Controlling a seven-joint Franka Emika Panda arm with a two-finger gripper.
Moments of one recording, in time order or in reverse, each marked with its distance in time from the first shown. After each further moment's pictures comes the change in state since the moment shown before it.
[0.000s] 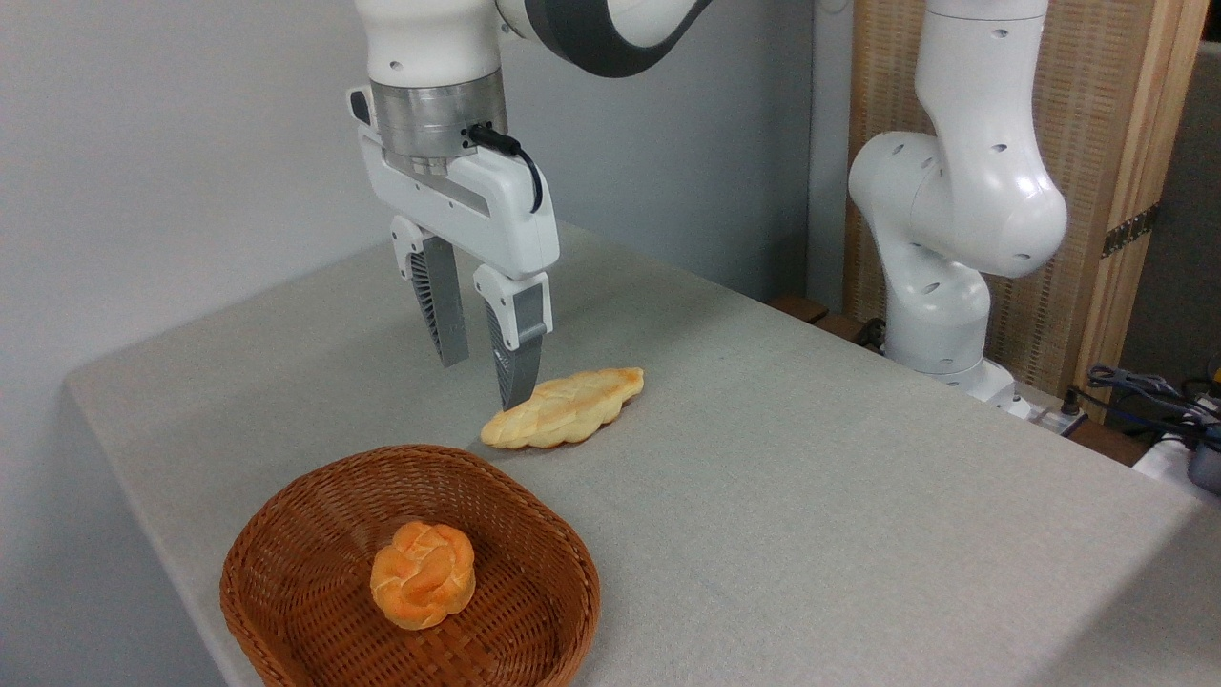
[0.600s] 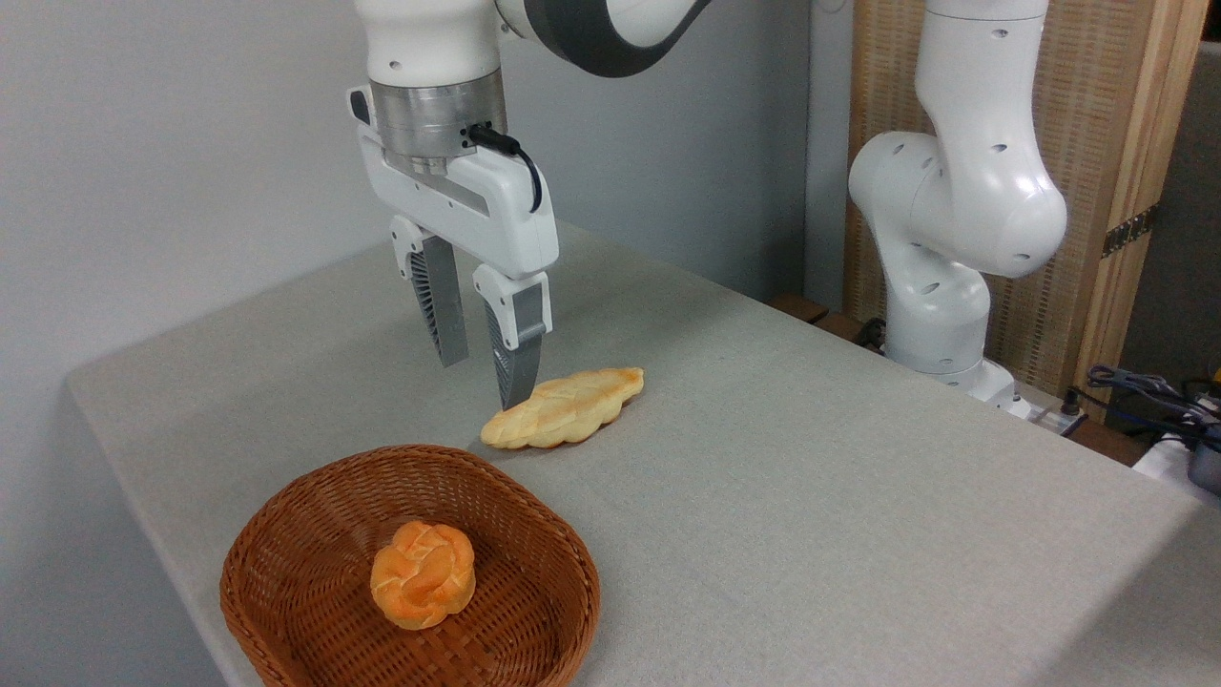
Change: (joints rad) arm -0.001 0.000 0.000 0.000 0.000 0.000 0.000
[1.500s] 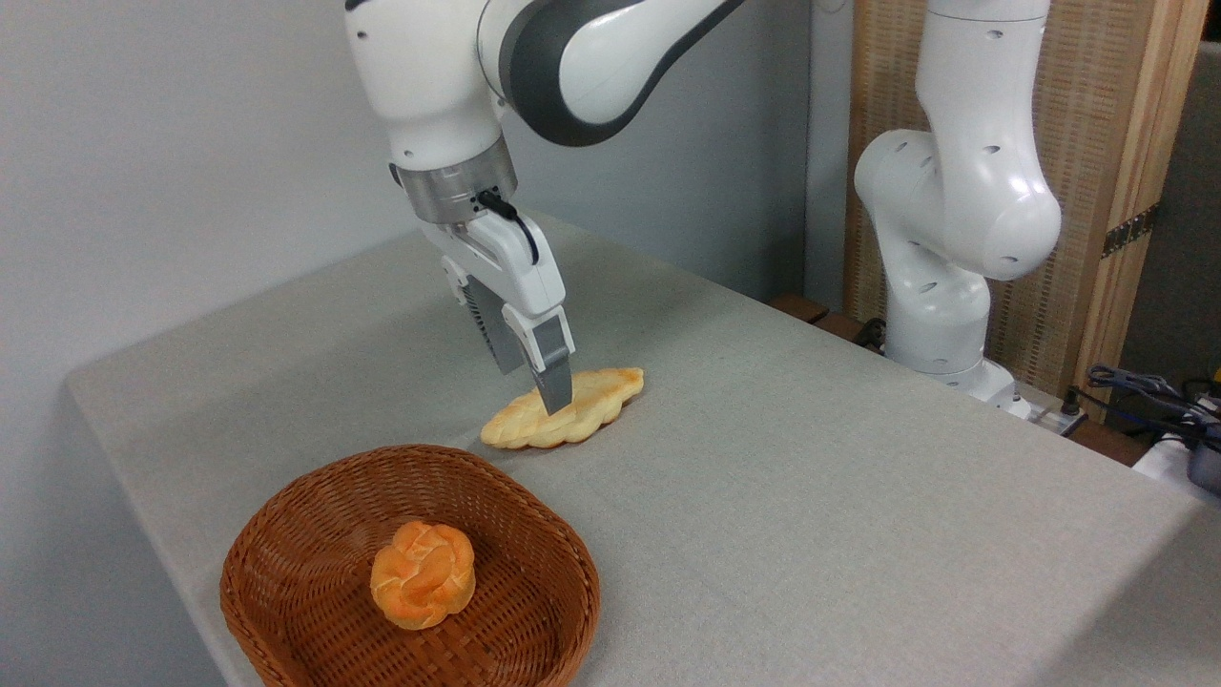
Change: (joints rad) arm -0.123 0.001 -0.014 -0.162 0.000 -0.033 -0.003
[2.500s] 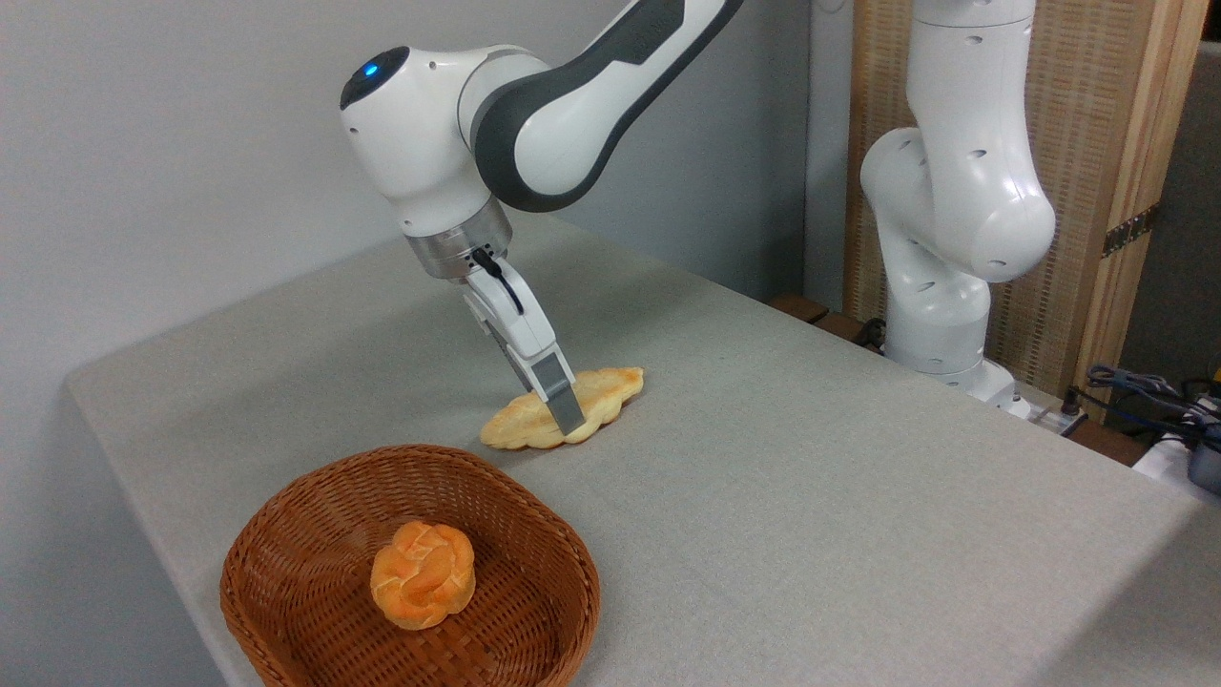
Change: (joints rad) arm -0.084 0.087 -0.001 -0.050 0.000 0.023 0.015
